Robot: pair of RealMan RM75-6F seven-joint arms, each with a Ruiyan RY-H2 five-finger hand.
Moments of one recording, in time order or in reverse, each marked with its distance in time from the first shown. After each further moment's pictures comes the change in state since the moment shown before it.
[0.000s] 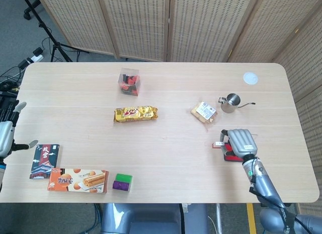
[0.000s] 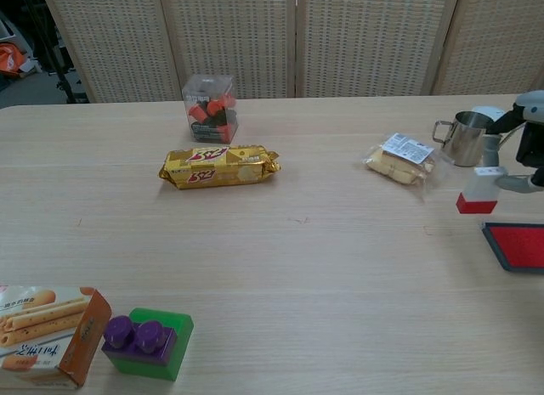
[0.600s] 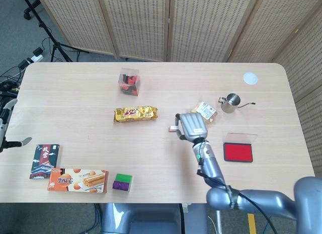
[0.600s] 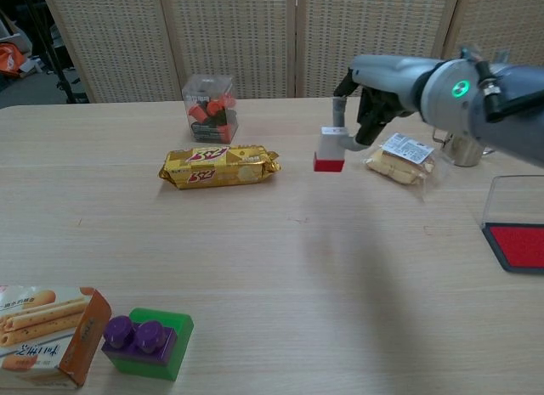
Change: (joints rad) left arm 0.007 0.037 -0.017 0.032 0.001 -0.027 -0.111; right arm 0.282 -0.314 0.236 0.034 0.302 0.113 -0.365
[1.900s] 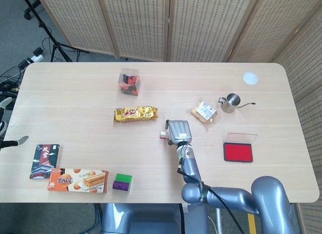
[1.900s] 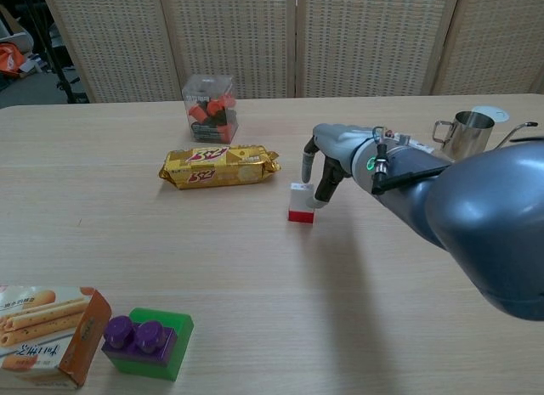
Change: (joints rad) left arm 0.012 0.012 -0.006 0.005 -0.001 0.022 -0.049; right arm 0.134 -0.356 0.009 0.411 0.155 -0.036 0.000
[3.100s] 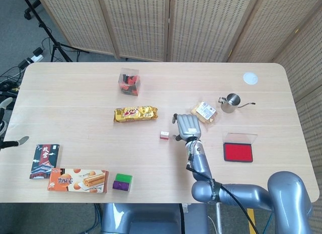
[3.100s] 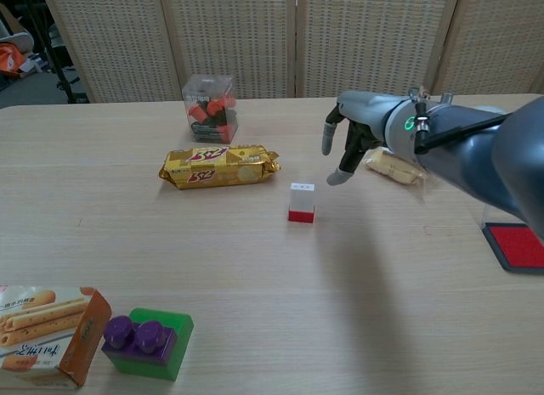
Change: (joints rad) left arm -0.006 -0.003 0.016 -0.006 0.007 0.021 0.009; right arm 0.002 0.163 -0.027 -0.161 0.028 0.045 0.044
